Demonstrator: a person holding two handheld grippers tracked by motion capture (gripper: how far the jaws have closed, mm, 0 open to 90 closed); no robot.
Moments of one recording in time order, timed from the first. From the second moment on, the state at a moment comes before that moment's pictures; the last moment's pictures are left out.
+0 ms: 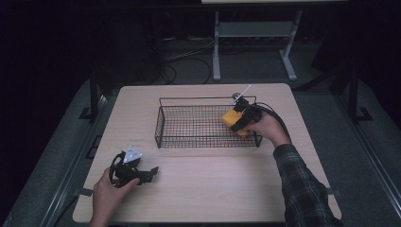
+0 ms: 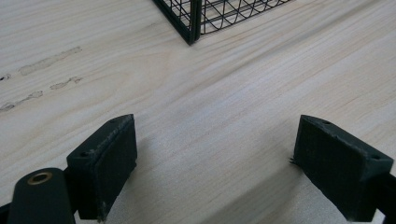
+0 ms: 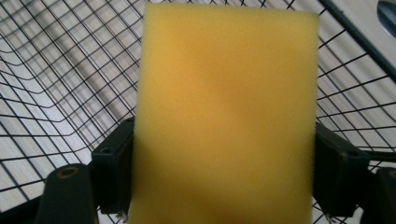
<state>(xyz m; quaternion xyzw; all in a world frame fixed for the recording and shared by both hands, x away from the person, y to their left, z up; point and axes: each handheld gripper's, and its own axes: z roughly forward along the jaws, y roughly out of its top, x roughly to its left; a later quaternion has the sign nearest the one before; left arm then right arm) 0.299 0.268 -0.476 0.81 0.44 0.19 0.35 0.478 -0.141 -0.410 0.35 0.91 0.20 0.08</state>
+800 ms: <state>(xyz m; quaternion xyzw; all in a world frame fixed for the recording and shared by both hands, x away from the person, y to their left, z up) 0.299 0.268 -0.475 0.81 0.44 0.19 0.35 0.479 -0.139 -0.424 0.35 0.92 0.18 0.07</state>
